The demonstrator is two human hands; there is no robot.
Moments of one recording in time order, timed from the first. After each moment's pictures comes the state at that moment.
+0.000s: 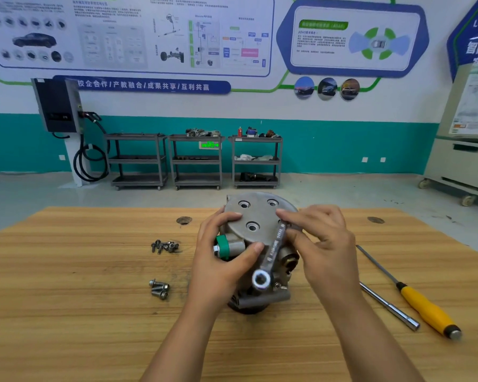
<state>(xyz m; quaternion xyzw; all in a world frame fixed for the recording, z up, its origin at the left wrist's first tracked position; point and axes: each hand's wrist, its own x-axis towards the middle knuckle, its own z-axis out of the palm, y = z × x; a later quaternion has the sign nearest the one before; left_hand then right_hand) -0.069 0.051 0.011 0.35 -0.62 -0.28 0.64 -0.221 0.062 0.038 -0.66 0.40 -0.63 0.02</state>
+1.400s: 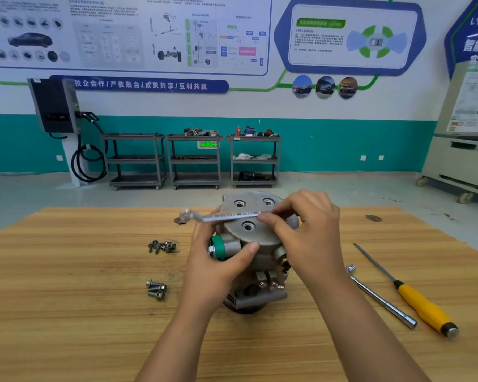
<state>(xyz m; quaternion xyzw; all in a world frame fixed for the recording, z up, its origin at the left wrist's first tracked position) -0.068 0.052 0.011 0.35 -0.61 -0.31 0.64 -0.210 0.054 0.057 -0.67 0.46 -0.58 -0.09</state>
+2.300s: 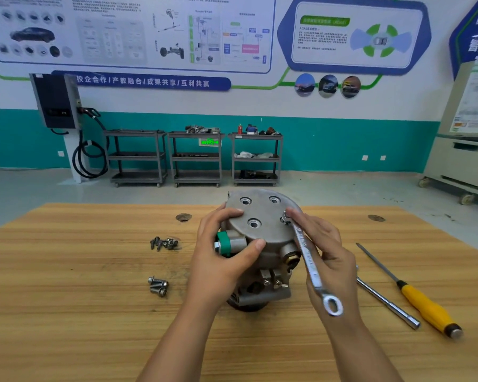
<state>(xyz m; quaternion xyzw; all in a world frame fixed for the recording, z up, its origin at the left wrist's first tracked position) -0.070 0.050 0.011 0.35 -0.61 -0.31 0.64 -0.221 0.068 0.009 -0.63 0.34 -0.68 0.17</state>
